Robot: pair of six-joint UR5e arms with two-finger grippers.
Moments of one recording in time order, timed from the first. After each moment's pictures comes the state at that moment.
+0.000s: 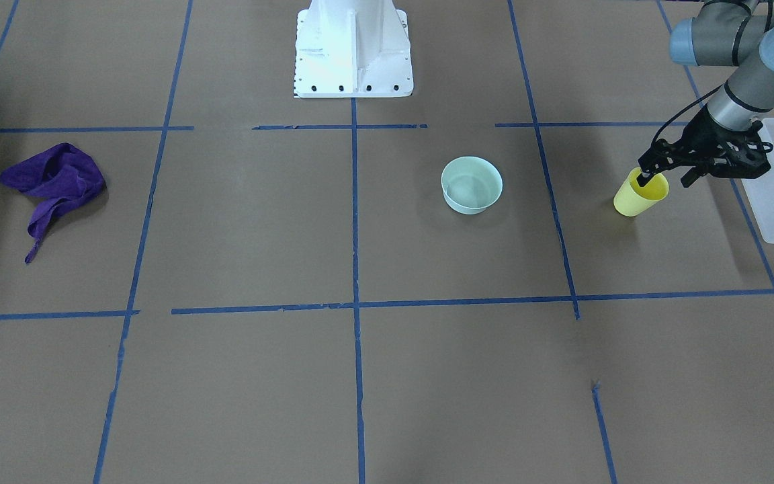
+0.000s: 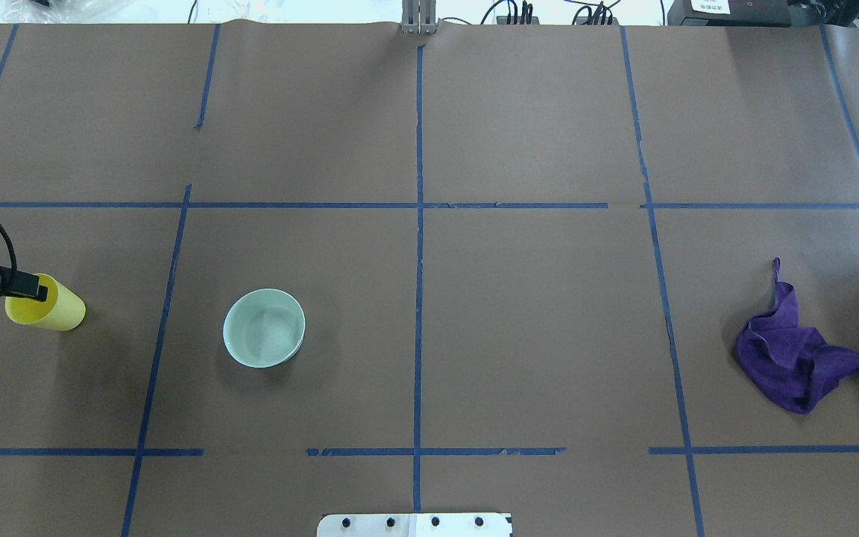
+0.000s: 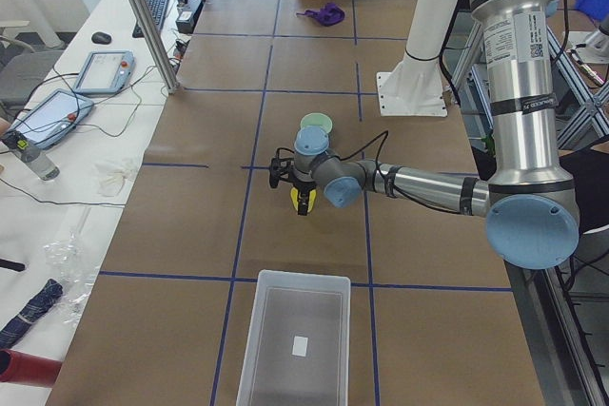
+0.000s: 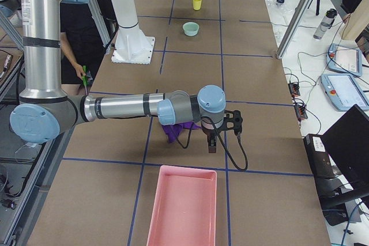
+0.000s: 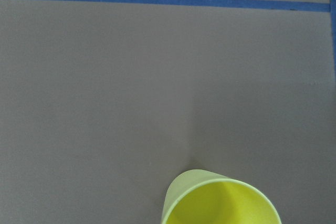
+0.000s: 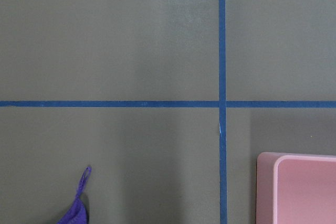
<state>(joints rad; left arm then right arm) -0.92 -1.39 -1.80 -2.23 -2.14 -0.92 1.54 -1.61 1.72 -1.47 2.41 0.19</state>
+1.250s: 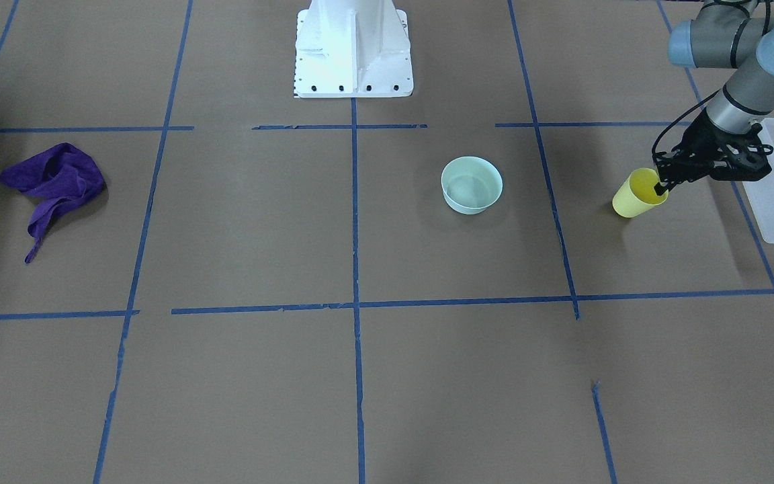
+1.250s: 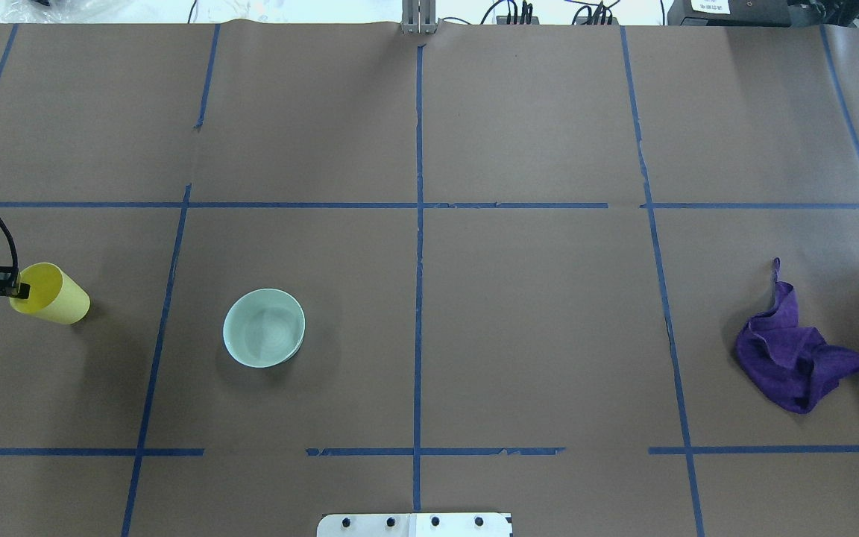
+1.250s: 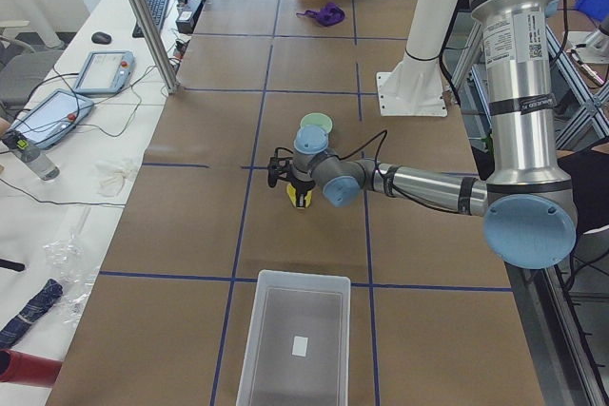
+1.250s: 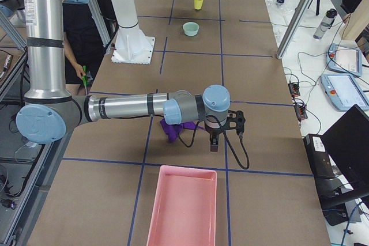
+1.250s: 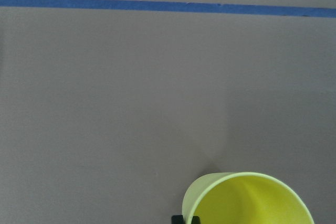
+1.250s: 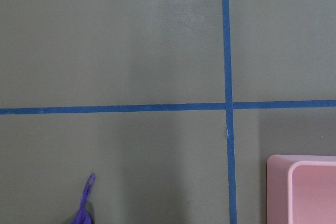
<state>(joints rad) -0.93 -1.40 -1.82 -2.23 -2.14 -0.92 1.51 -1.59 1.70 -1.46 2.41 0.24</state>
